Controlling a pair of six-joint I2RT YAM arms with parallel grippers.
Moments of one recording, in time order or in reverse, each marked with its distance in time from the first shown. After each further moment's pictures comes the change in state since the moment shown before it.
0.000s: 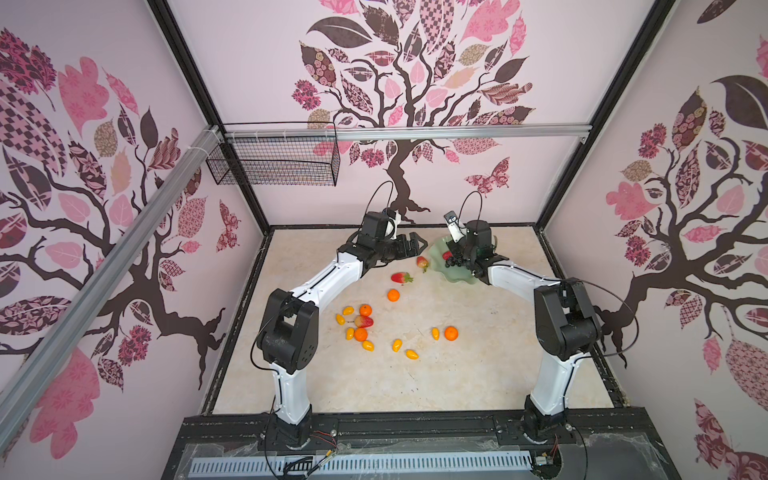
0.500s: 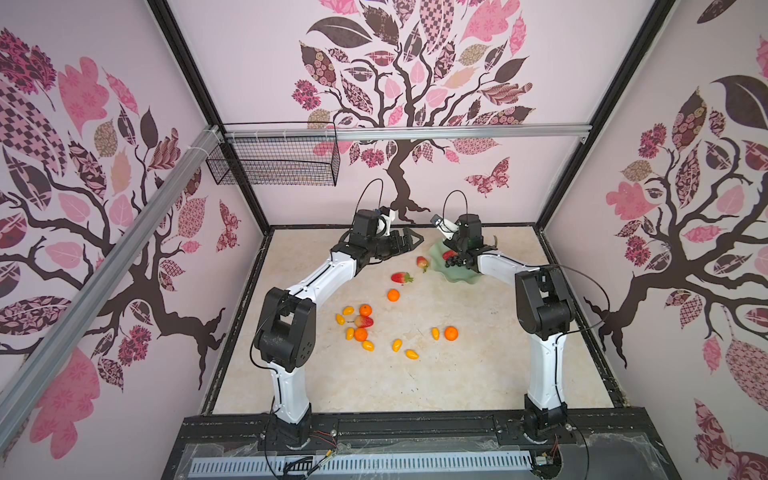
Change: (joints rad) left arm 0.047 0.000 -0.020 0.076 0.103 -0.048; right arm -0.015 0.224 0.224 -0.050 0.049 -0.394
